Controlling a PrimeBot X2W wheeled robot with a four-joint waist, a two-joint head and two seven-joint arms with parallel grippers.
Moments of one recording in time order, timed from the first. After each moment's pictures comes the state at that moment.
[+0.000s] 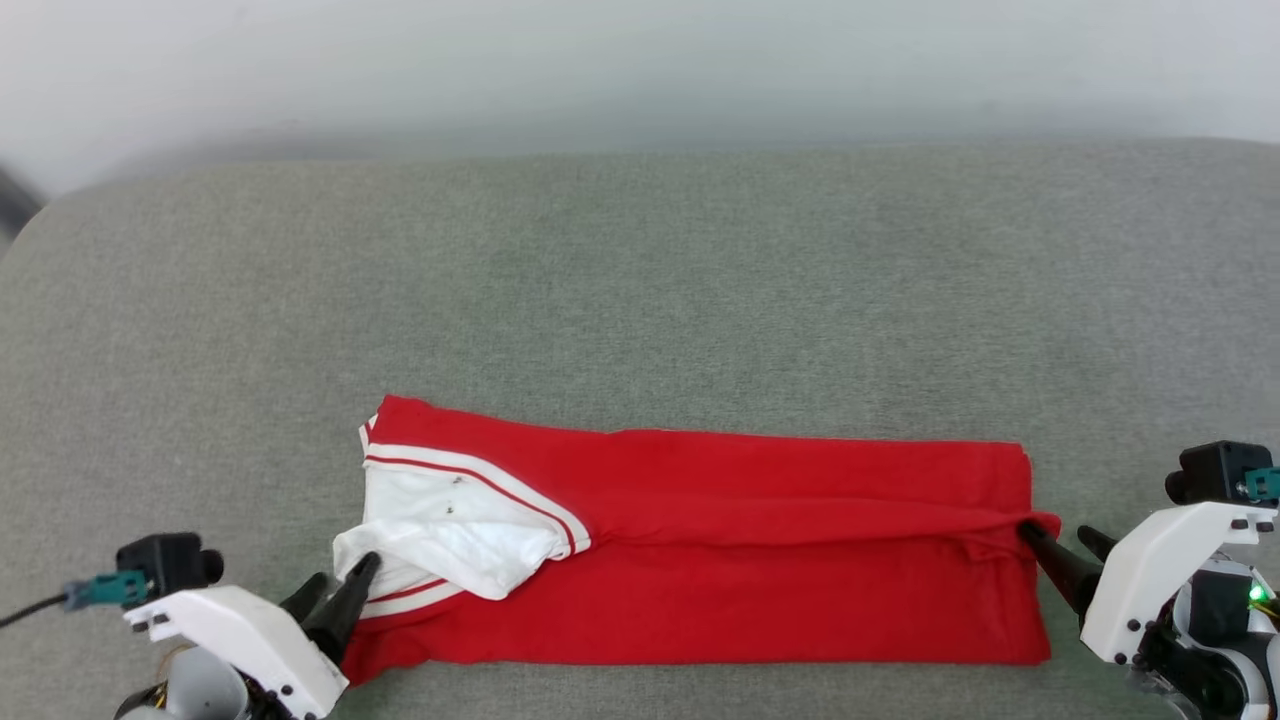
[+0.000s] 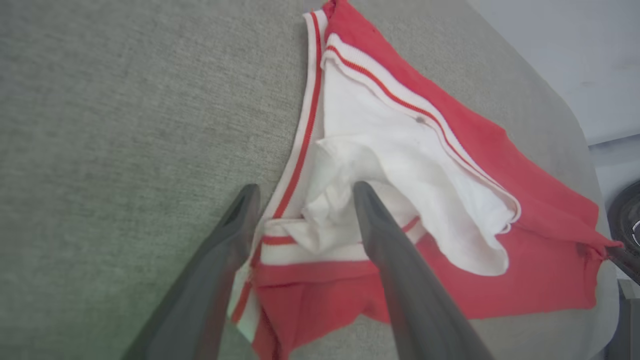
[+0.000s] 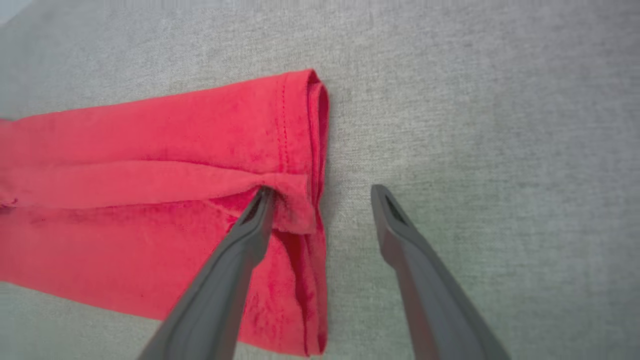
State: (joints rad) left arm -0.10 0.53 -0.34 0.20 -1.14 0.04 0.22; right arm -0.16 -0.22 -0.08 0.22 0.49 0.13 0.63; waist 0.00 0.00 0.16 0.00
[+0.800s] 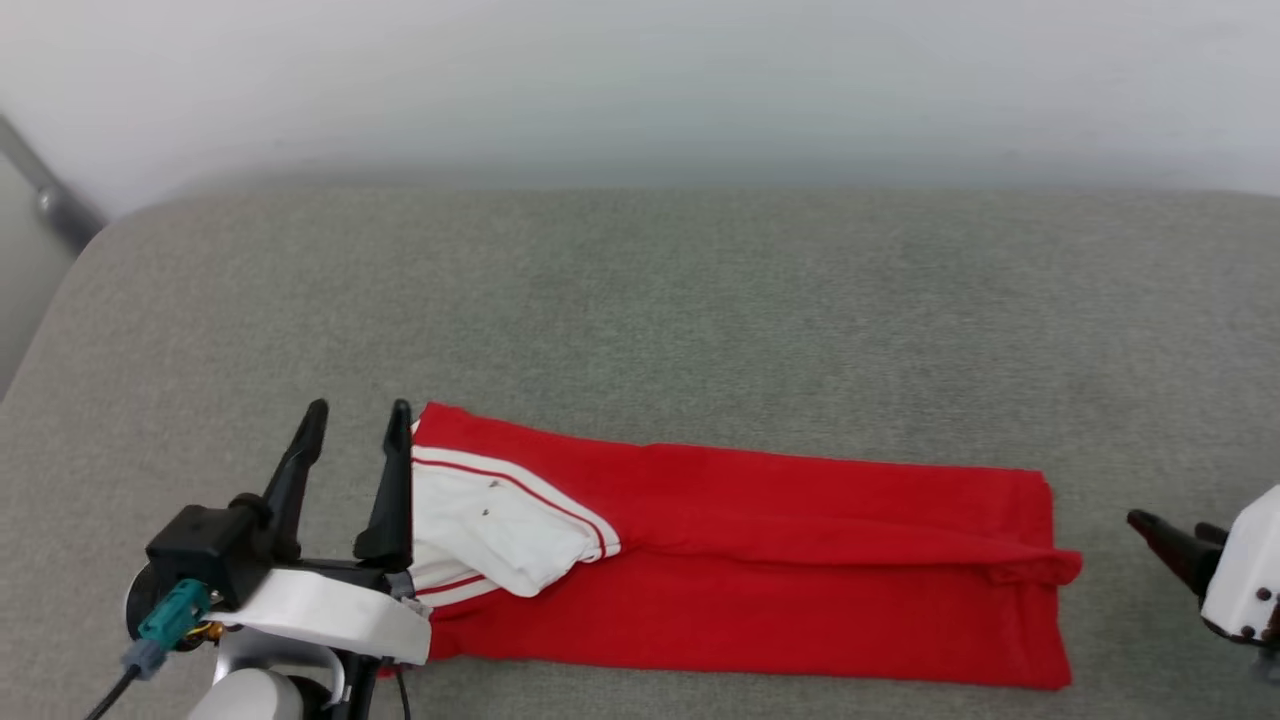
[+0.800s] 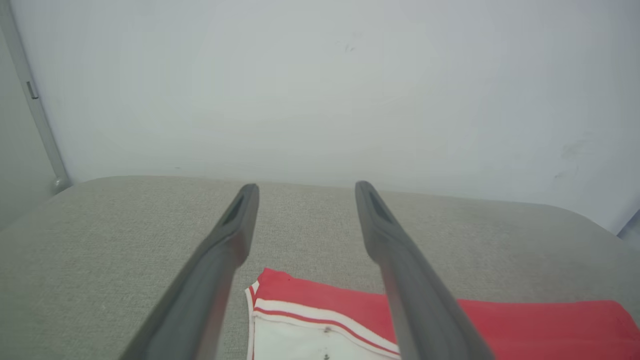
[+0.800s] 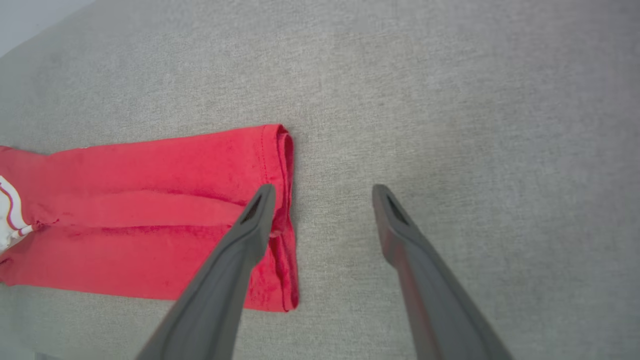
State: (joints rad) left arm -0.11 0.46 -0.38 -0.07 -0.66 0.24 -0.24; right arm -0.16 -0.22 -0.31 0.03 0.46 0.13 0.94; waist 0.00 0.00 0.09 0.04
